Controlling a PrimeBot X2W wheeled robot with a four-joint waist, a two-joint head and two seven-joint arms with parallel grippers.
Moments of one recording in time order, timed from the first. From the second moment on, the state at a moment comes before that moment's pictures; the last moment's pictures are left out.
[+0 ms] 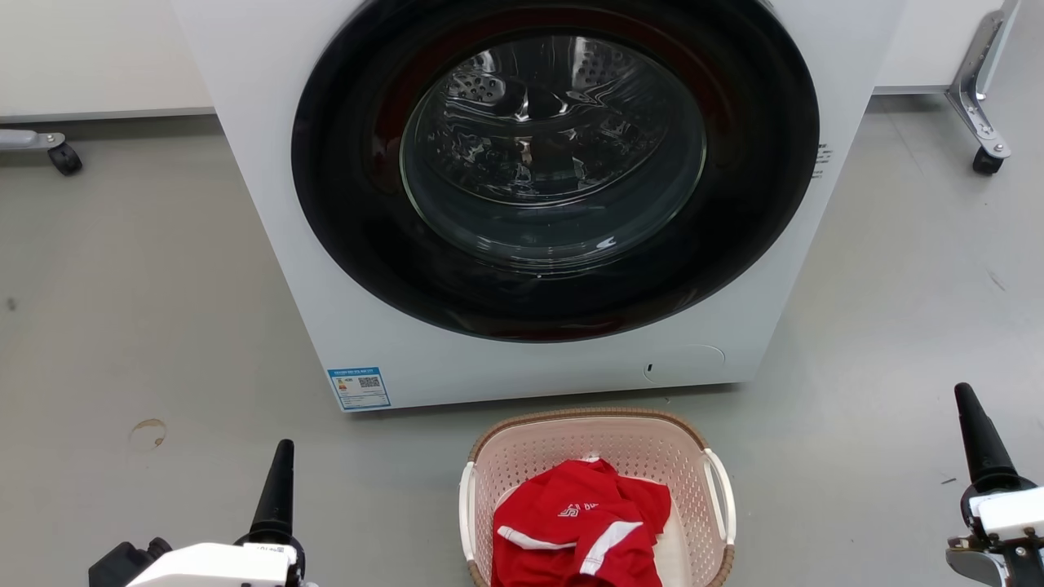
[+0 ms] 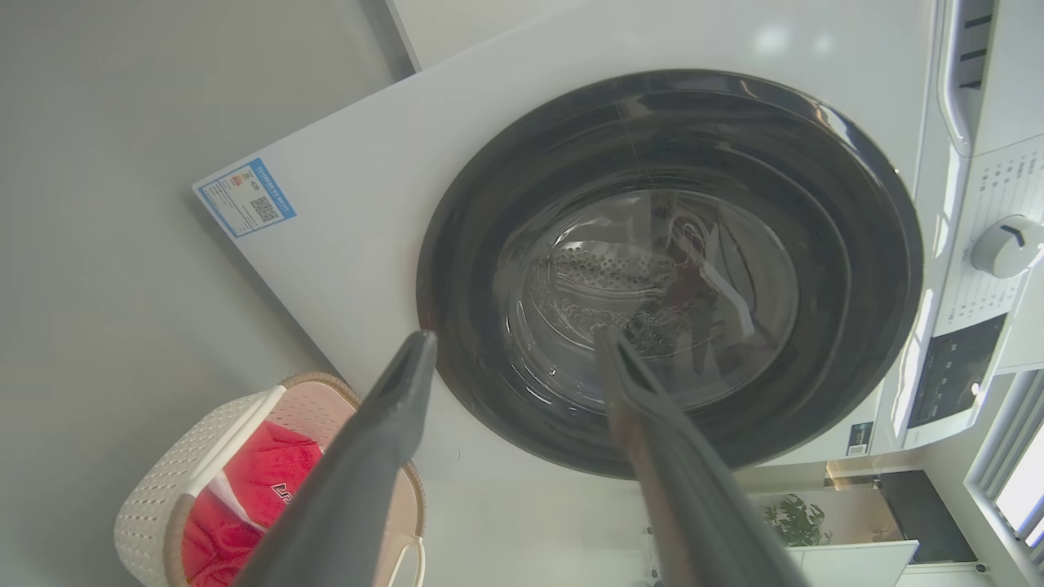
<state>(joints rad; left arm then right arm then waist) -0.02 0.03 -0.02 0.27 -1.32 -0.06 0.01 -0.01 -0.04 -0.04 0.23 1.23 0.12 0.01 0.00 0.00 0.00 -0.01</state>
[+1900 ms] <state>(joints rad) -0.01 0.04 -0.17 0.22 -0.73 0.04 -0.15 0.03 -0.12 0.12 0.16 0.59 0.13 -0.15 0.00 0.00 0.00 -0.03</state>
